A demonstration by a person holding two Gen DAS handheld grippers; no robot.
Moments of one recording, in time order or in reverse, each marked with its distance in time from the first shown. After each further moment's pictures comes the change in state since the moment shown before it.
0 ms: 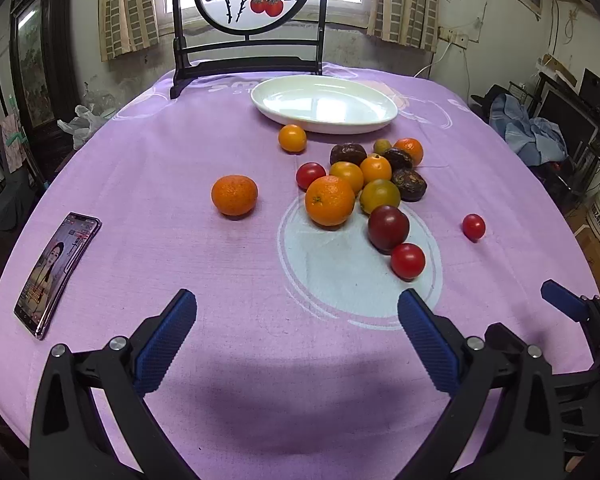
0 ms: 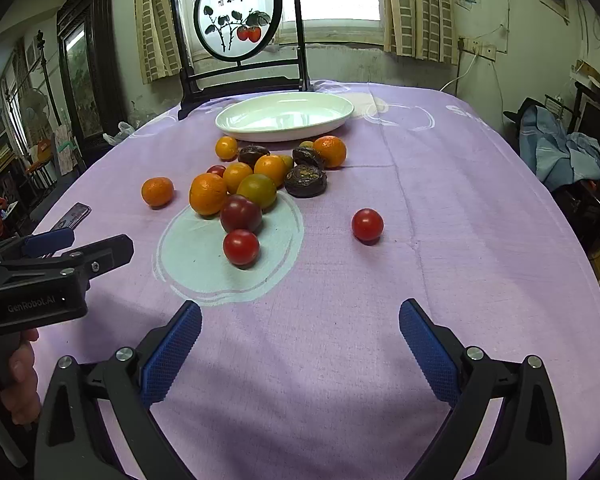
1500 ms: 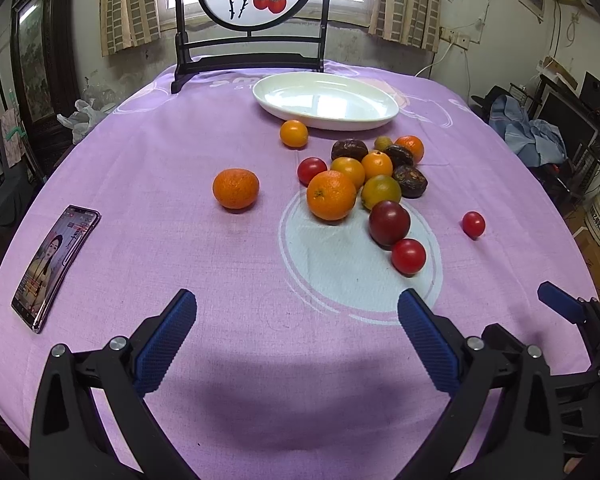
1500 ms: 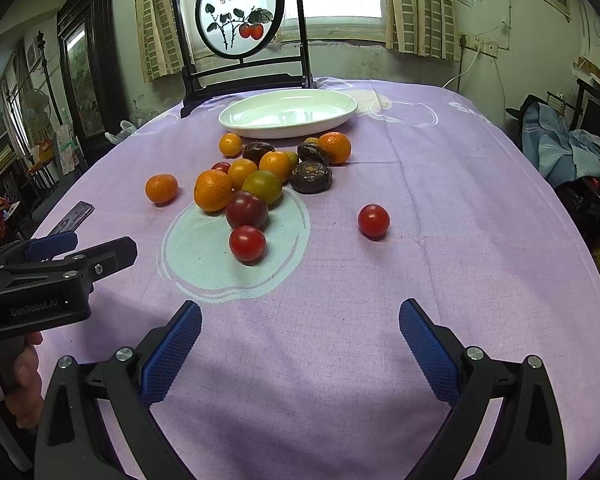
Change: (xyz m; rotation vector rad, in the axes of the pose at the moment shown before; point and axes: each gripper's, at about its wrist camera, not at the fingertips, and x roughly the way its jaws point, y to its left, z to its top) left arm -0.002 0.000 -0.004 -0.011 0.004 -0.006; right arm -0.001 0.004 -0.002 0.001 0.003 0.011
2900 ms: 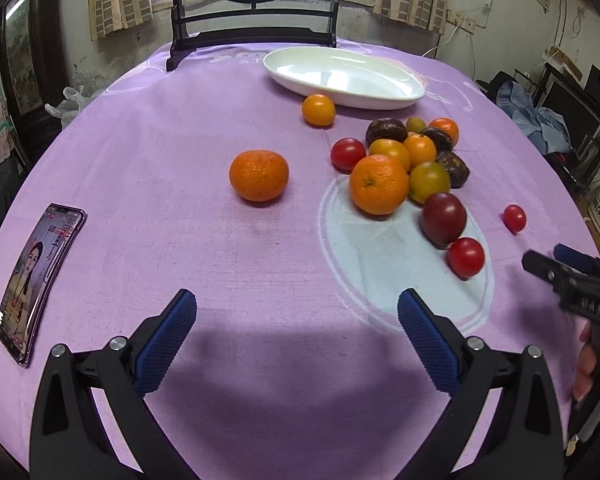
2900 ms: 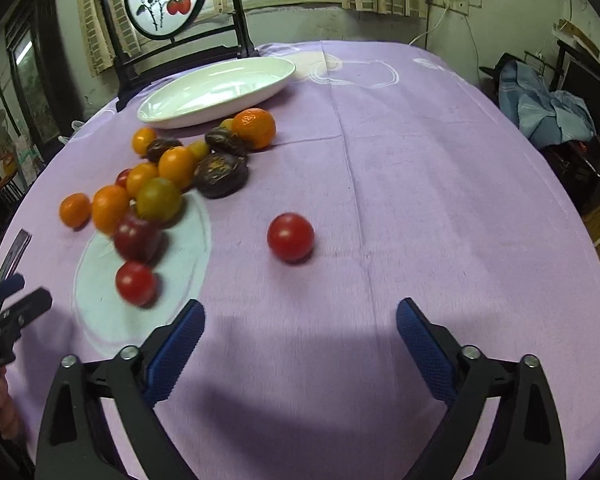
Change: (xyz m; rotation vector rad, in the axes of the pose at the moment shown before) left arm 0.054 0.038 0.012 0.006 0.078 -0.025; right arm 0.069 -0.059 0.034 0.112 0.144 -0.086
